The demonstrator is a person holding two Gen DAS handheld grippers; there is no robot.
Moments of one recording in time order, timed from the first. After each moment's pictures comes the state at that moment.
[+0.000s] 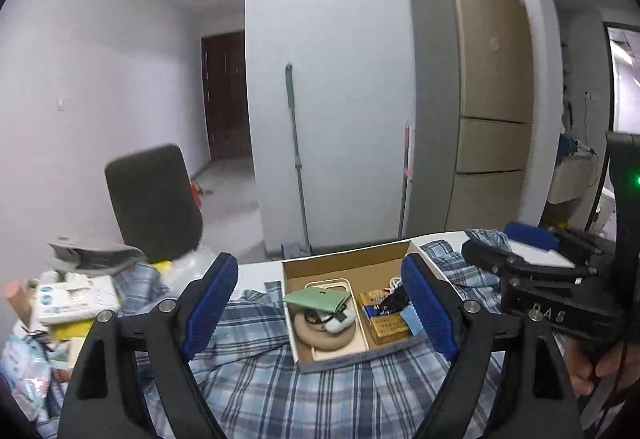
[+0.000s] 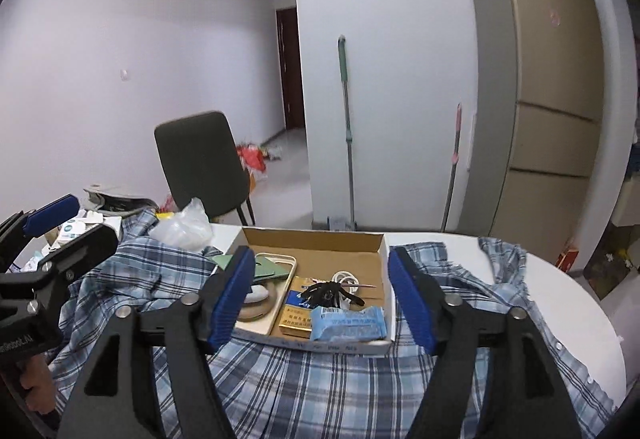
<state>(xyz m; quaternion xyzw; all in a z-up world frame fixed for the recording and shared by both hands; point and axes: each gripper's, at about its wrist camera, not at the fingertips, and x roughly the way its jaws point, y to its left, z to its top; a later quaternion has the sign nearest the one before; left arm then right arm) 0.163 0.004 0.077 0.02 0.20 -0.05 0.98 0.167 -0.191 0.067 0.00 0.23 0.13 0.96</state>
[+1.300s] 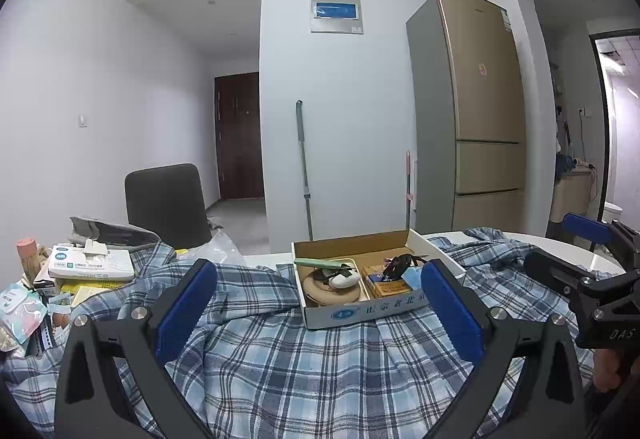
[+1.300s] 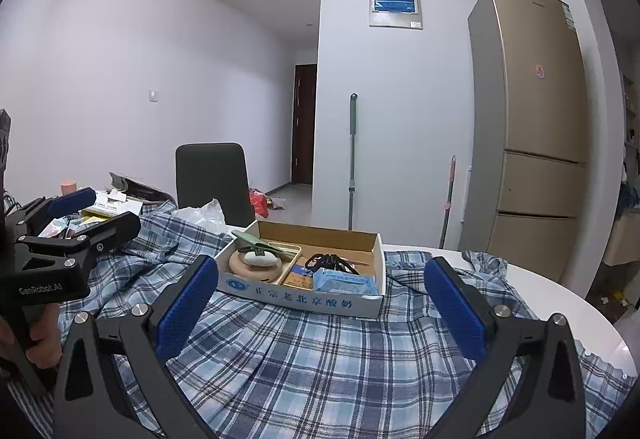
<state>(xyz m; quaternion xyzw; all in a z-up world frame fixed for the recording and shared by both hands) 0.057 0.013 0.002 0.02 0.10 -0.03 0.99 0.058 -0.211 0.006 -0.04 0.11 0.15 0.98</state>
